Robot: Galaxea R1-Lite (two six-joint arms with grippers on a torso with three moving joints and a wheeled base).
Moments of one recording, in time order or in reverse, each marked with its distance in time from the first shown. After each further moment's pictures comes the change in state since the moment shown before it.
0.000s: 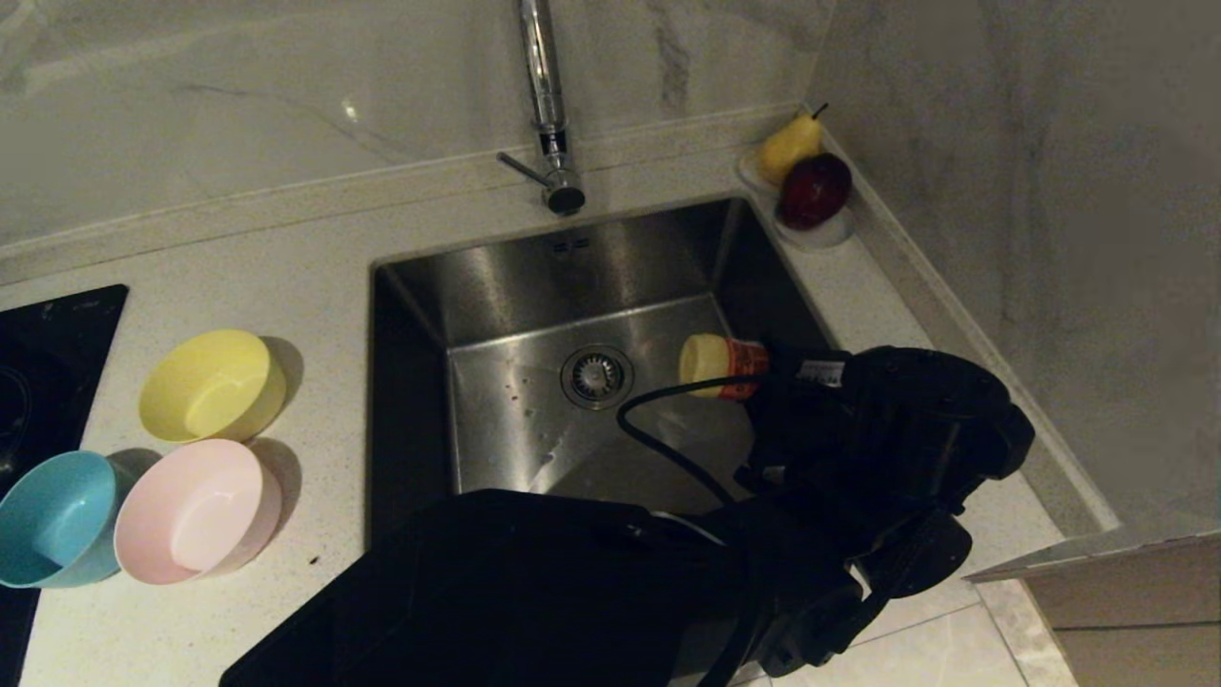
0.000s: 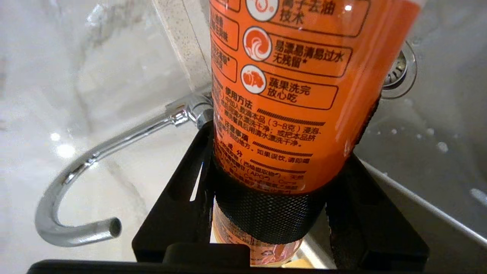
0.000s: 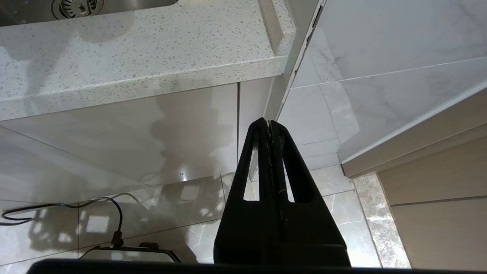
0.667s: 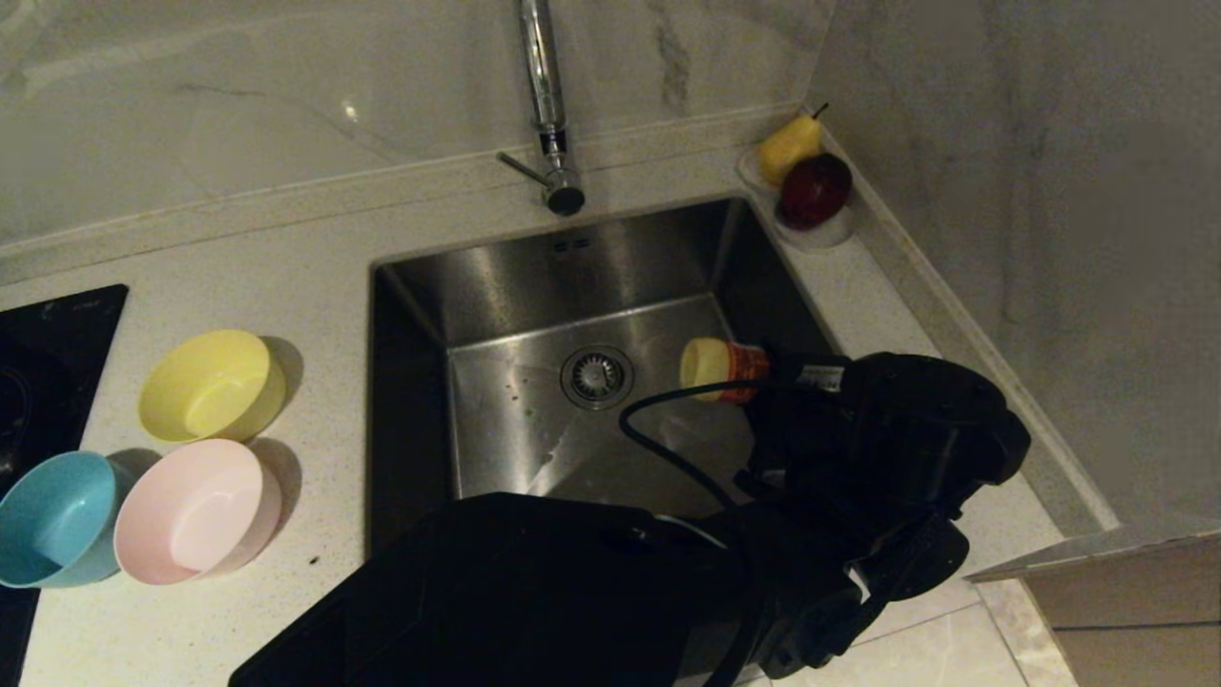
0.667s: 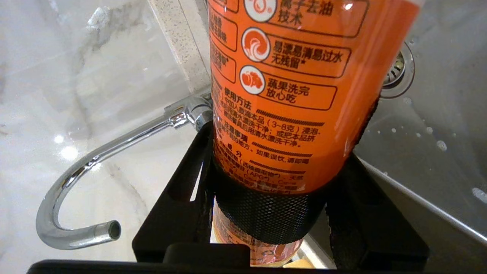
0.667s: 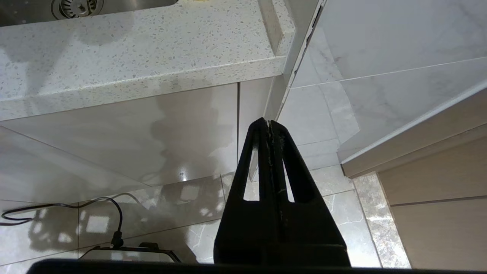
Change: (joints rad) left arm 0.002 0.010 0.000 -0.004 0.000 0.004; right arm 0.000 0.000 0.000 0.000 -0.001 0.000
